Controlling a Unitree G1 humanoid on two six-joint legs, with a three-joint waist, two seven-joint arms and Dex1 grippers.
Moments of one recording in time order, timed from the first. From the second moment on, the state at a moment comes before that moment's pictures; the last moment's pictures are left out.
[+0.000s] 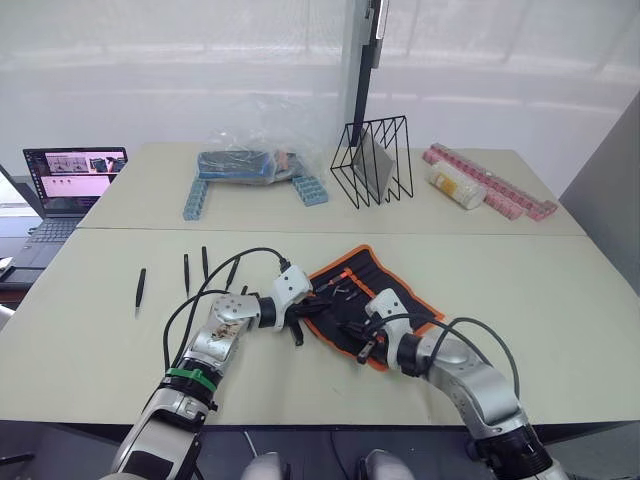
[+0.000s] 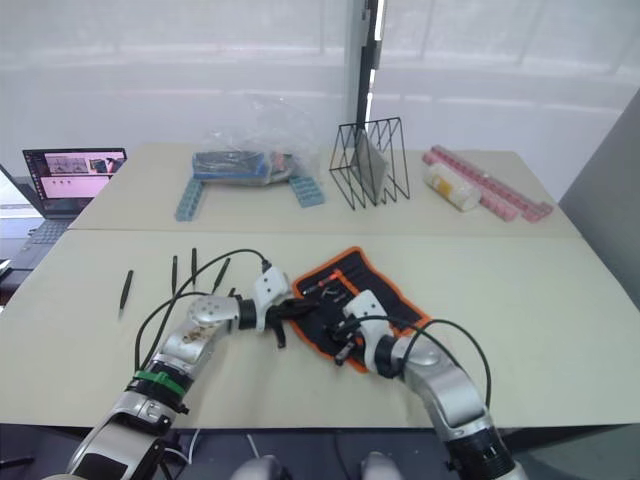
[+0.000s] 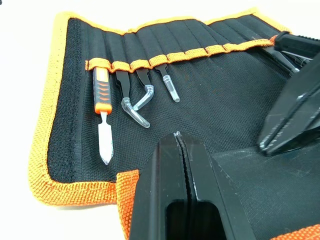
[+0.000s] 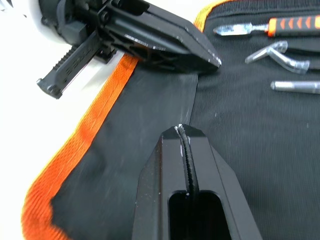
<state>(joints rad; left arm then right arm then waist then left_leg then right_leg) -0.54 0.33 -0.25 0.44 -0.10 0.06 -0.93 -0.16 -0.38 0.24 -0.24 0.29 0.64 0.61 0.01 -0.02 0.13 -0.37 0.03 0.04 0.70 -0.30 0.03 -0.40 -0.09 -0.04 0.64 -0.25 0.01</state>
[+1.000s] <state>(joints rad) -0.54 0.34 -0.24 0.44 -0.11 0.03 -0.94 -0.02 -0.45 0.14 -0.44 0.38 0.69 0.59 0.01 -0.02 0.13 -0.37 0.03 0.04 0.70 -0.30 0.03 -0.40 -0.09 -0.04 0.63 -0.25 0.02</state>
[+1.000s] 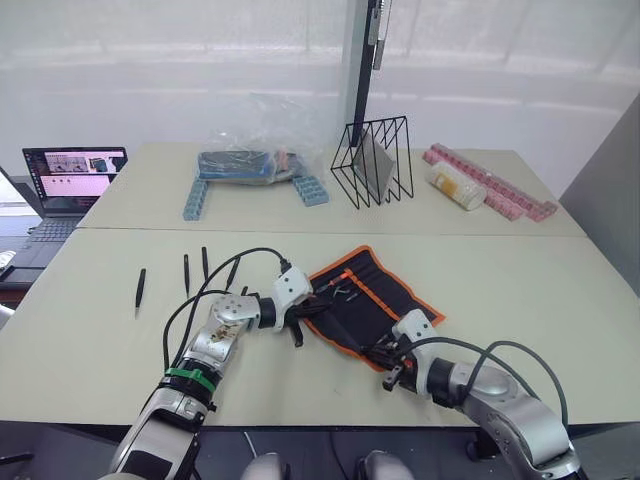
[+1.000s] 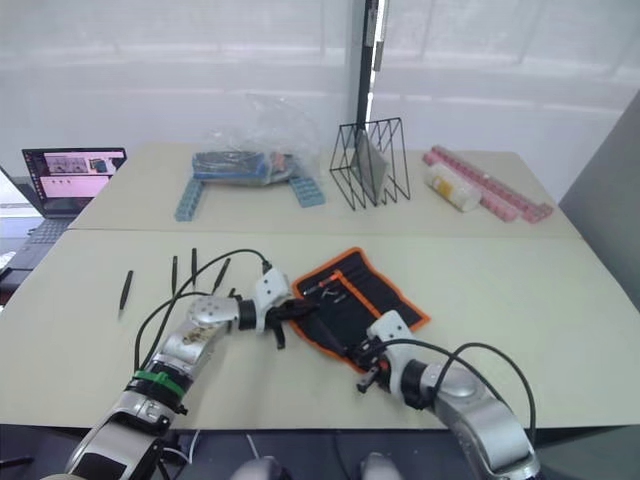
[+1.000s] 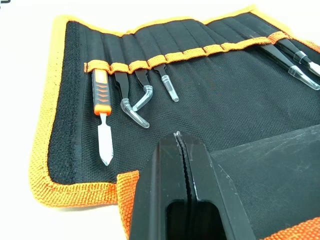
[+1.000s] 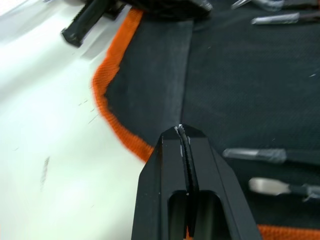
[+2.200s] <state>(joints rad) 0.34 0.59 0.73 -0.08 -0.43 0.23 -0.78 -0.12 -0.64 -0.31 0.12 0.44 0.28 0.87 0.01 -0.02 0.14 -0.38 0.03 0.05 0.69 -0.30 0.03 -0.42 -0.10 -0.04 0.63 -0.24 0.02</state>
